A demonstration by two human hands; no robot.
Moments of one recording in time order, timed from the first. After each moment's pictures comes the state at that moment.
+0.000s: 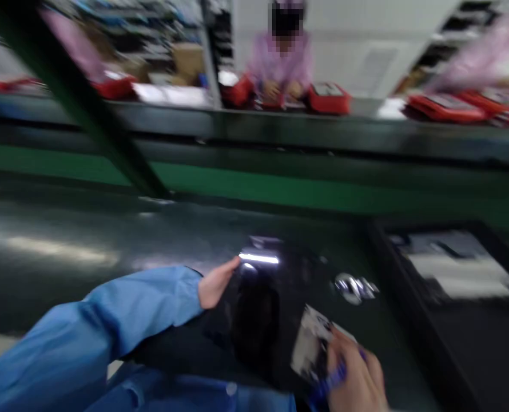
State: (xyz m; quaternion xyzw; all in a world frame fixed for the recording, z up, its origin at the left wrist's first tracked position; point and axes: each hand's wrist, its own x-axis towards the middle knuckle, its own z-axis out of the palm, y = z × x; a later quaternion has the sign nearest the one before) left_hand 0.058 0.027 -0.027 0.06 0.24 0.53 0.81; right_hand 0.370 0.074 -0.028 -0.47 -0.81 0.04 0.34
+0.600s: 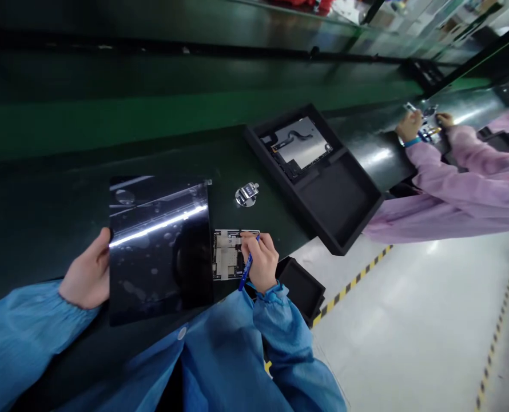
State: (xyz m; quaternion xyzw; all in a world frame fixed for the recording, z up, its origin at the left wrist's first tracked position) left_hand 0.046 0.022 0.001 -0.07 0.38 0.45 0.80; right_hand 0.355 0.054 -0.023 -0.52 -0.79 -0.02 0.32
